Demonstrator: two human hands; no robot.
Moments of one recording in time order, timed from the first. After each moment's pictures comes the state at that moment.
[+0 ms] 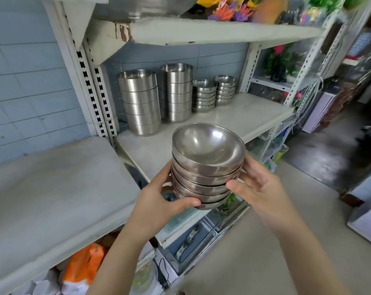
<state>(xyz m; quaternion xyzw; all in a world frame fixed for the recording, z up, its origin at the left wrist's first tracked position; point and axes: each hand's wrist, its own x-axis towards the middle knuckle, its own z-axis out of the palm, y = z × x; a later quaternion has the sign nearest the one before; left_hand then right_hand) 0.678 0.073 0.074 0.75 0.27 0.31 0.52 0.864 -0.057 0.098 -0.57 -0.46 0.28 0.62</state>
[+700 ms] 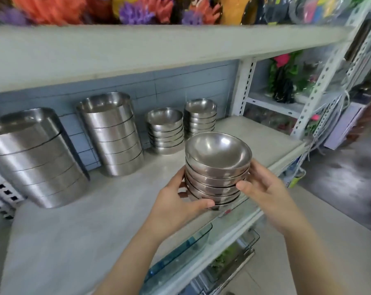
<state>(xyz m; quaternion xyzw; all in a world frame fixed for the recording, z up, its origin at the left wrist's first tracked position) 1.032 0.205 0.054 0.73 0.30 0.30 0.53 1.216 0.082 0.078 -0.57 -0.46 0.30 0.61</state>
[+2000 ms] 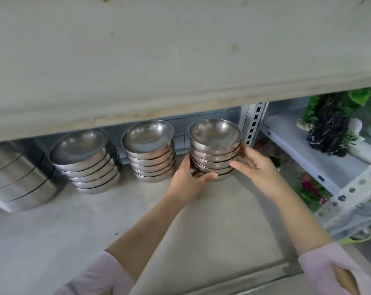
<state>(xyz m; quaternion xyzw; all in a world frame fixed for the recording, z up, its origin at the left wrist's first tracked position) 1.399 0.378 0.014 0.64 0.50 0.35 0.46 1.603 0.340 0.038 -0.53 -0.59 0.38 0.48</state>
